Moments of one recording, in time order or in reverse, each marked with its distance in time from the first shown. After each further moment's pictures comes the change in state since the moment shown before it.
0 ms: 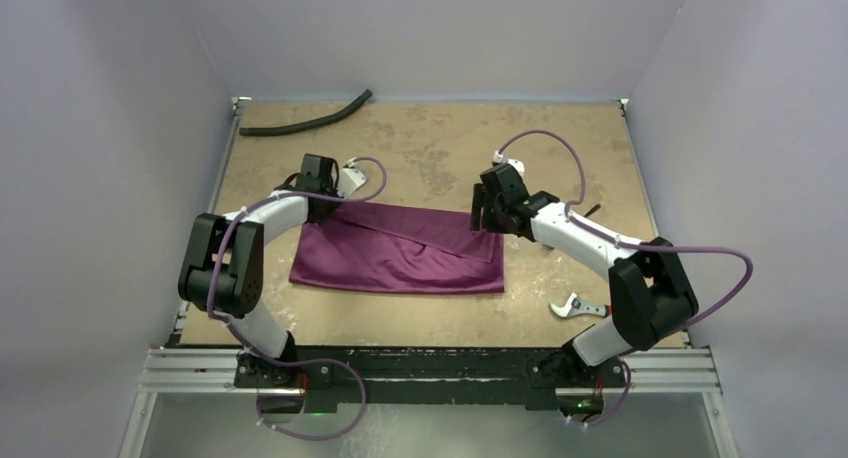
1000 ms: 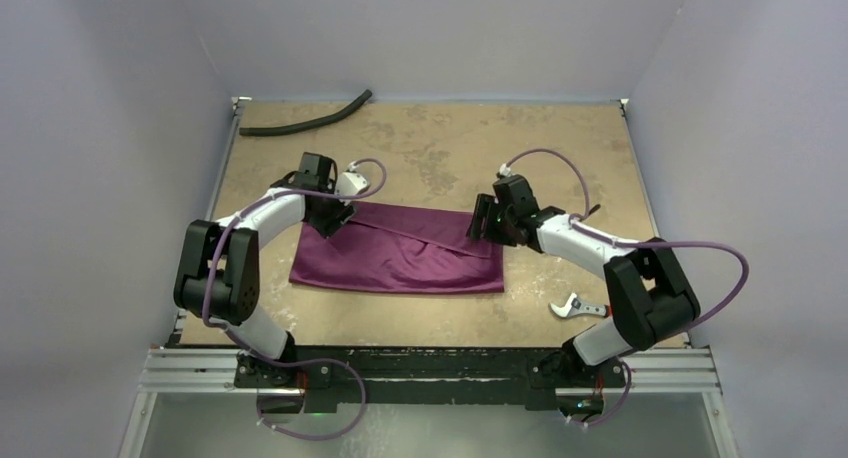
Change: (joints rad) left arm 0.000 -0.018 0.063 -0.180 0.128 -0.058; right arm -0.049 -0.025 -0.190 0.219 -0.243 0.071
